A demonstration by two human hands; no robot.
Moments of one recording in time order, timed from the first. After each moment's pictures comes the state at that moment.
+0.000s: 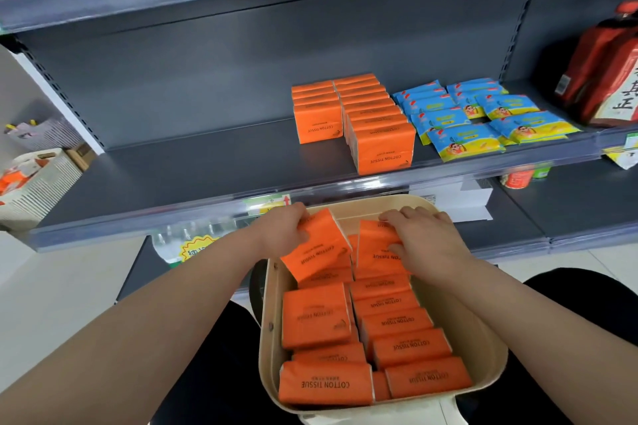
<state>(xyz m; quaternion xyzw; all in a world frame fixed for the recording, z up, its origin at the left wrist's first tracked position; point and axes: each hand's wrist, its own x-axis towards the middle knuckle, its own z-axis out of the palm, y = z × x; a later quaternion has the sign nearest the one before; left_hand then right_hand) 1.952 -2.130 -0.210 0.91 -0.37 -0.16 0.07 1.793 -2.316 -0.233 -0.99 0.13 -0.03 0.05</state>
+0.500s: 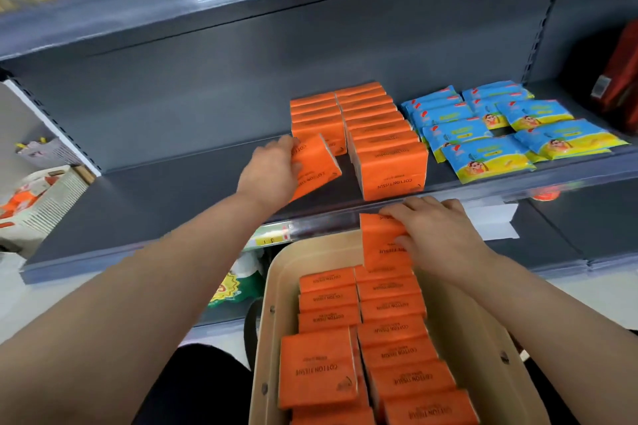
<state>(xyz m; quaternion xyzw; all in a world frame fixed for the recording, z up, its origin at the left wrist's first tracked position) 2.017 -2.185 -0.151 0.93 -0.31 0.09 0.18 1.830 -2.349 -0.204 -0.99 0.11 -0.08 0.03</state>
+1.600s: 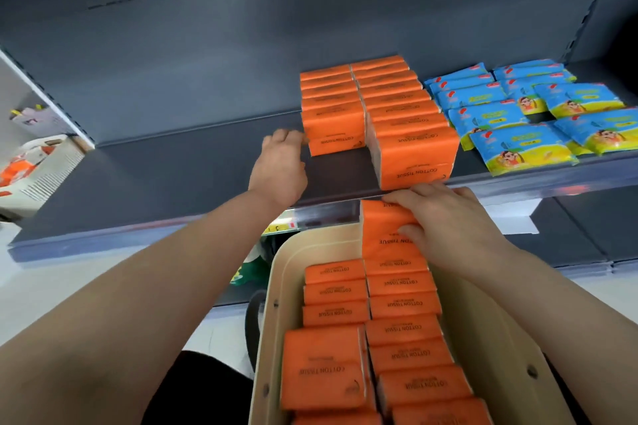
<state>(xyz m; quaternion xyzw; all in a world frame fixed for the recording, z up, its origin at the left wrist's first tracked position) 2.075 -2.230 -0.202 0.93 -0.31 0.08 0.17 1.879 -2.380 -0.214 -0.99 0.11 -0.06 0.08</state>
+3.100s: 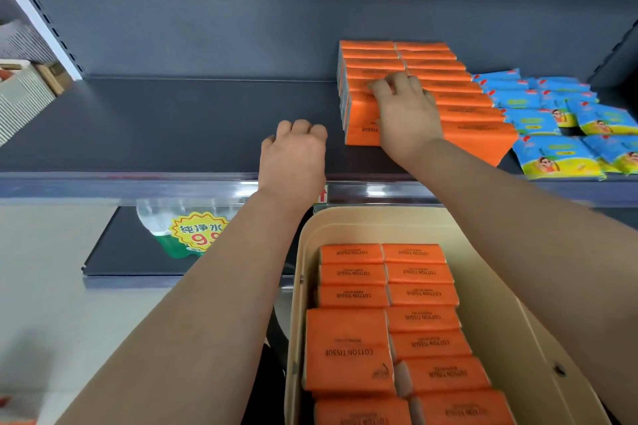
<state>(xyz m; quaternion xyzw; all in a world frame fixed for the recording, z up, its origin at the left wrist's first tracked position) 2.060 -2.141 -0.220 0.95 -0.27 0.15 0.09 2.044 -2.316 -0.200 -0.97 0.12 -0.21 -0.04</state>
